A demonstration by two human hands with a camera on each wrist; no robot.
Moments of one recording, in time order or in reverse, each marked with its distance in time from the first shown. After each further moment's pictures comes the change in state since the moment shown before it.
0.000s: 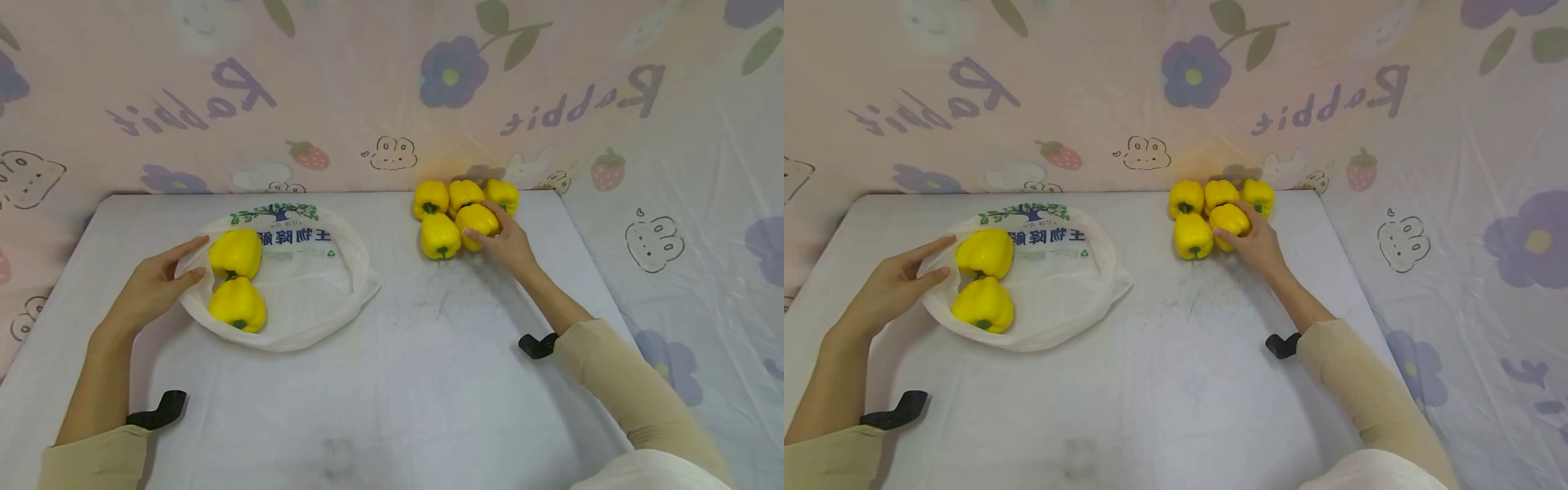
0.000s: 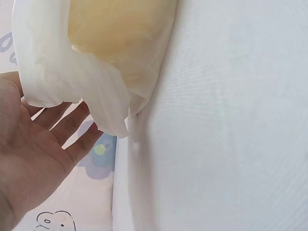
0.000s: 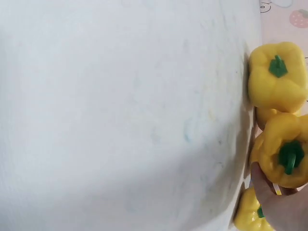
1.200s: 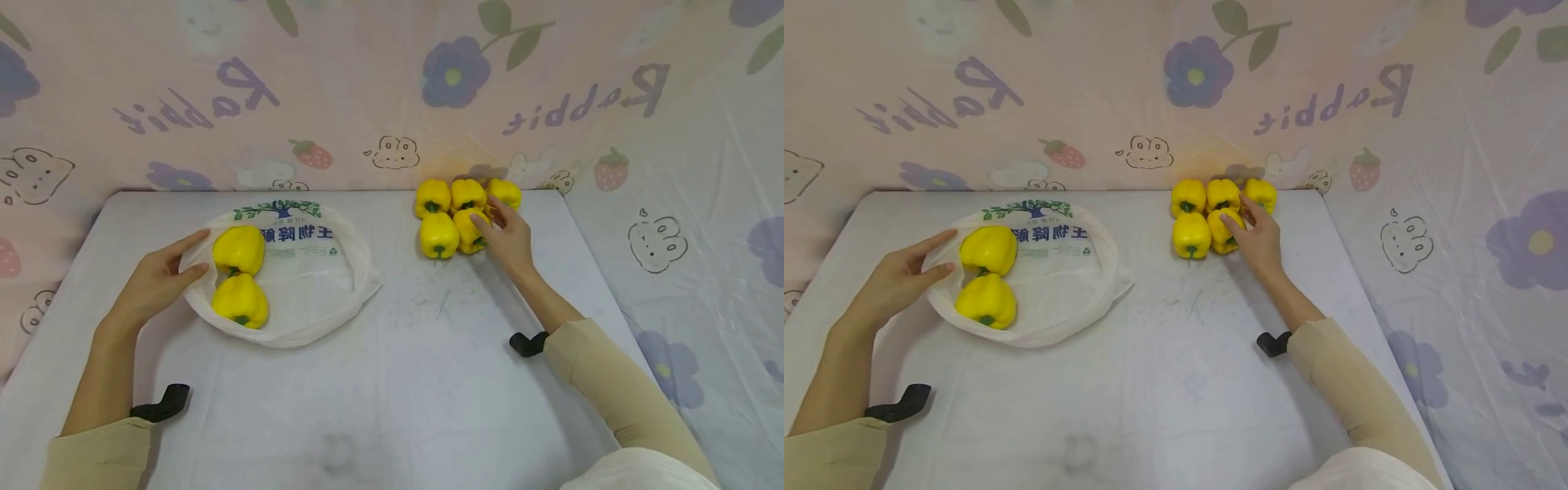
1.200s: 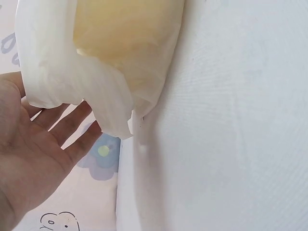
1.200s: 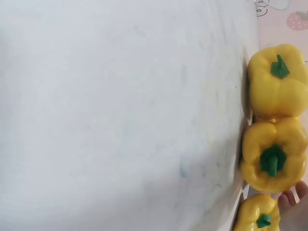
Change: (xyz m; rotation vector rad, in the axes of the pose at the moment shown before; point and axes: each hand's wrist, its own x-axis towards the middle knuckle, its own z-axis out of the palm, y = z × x) left_hand -0.003 0.007 -0.002 0.050 0.041 0.019; right_hand 0.002 -0.004 0.011 0.173 0.221 -0.142
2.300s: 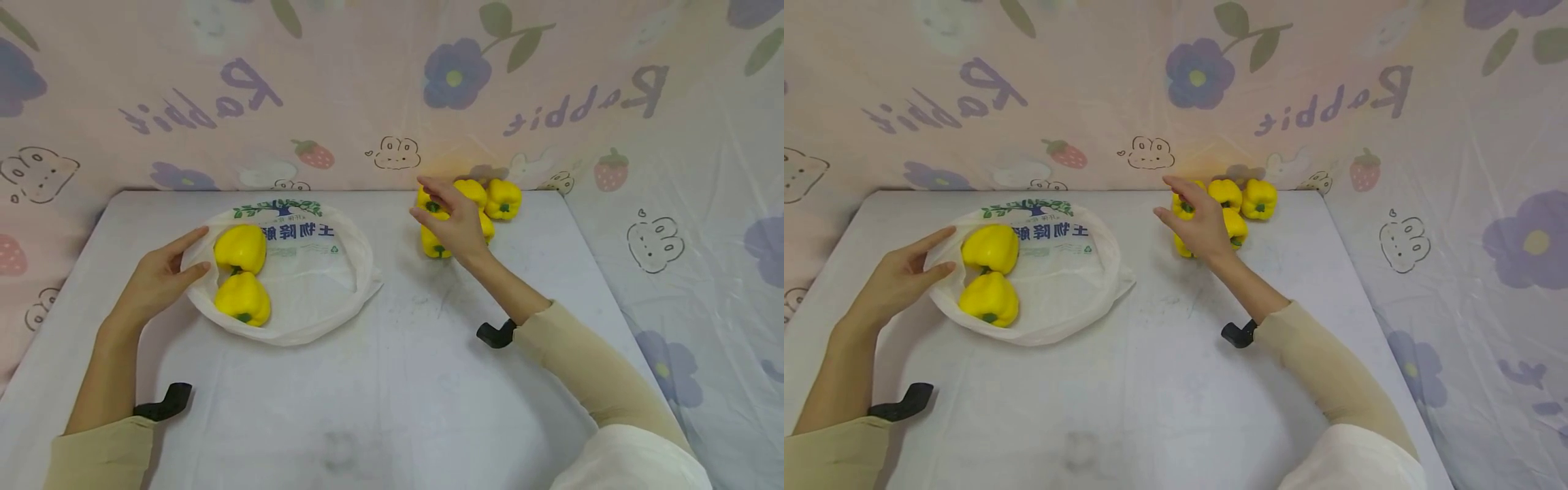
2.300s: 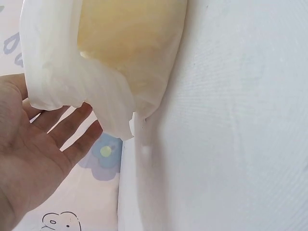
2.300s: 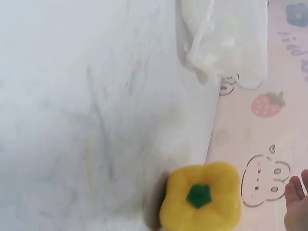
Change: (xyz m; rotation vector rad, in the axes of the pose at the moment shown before) left_hand -0.003 0.005 -0.002 -0.017 0.017 0.000; right_hand -0.019 -0.129 0.048 0.202 -0.187 -0.299
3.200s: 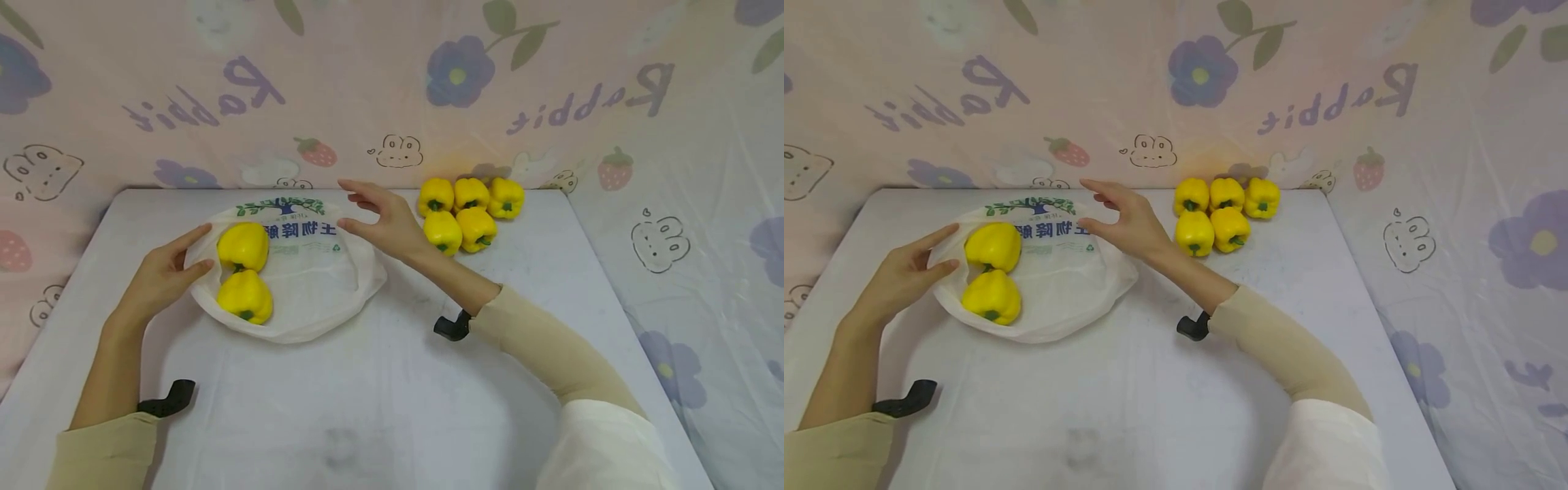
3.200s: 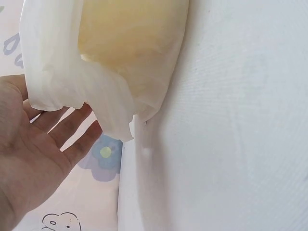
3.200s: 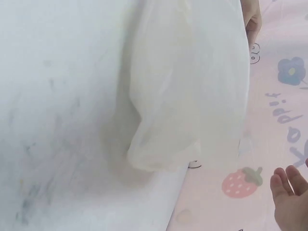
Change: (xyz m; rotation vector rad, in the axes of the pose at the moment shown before) left_hand 0.000 -0.002 0.002 -0.014 0.022 0.047; right_hand 0.026 -0.004 0.080 0.036 -0.270 -0.102
